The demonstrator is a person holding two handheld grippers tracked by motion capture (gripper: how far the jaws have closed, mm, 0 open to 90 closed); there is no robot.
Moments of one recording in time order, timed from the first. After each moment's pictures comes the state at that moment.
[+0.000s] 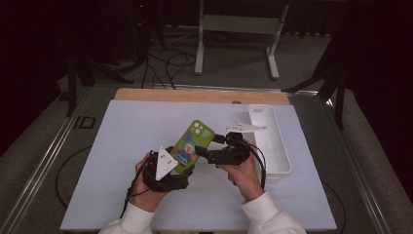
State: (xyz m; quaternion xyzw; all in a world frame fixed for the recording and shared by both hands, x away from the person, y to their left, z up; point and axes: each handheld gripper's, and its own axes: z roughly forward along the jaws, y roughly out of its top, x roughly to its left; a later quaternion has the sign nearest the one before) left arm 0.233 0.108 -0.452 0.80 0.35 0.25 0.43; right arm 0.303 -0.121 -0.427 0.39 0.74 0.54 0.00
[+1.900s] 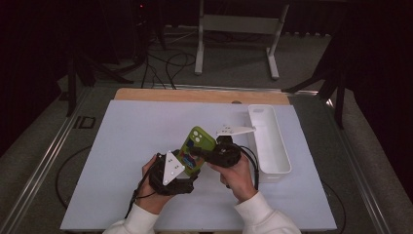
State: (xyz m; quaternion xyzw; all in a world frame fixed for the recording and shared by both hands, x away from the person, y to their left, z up) left arm 0.230 0.095 -0.460 0.81 0.32 0.25 0.43; right arm 0.299 -0.101 -0.431 0.34 0.76 0.55 -0.05
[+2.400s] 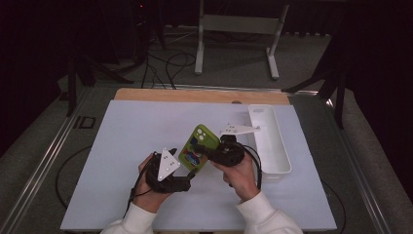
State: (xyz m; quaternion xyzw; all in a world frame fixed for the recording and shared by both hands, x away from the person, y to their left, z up) left arm 0.235 0.105 -0.458 0.80 0.34 0.23 0.43; right arm 0.300 -0.108 -0.429 0.35 0.76 0.55 -0.03
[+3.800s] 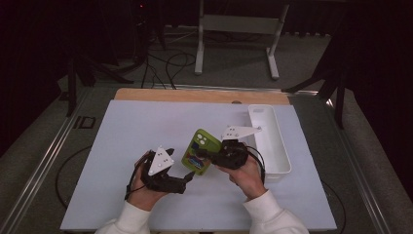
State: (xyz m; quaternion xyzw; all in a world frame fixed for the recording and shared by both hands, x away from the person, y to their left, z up) left arm 0.241 0.119 -0.456 0.81 0.33 0.17 0.46; right arm 0.296 -0.117 -0.424 0.27 0.79 0.55 -0.02
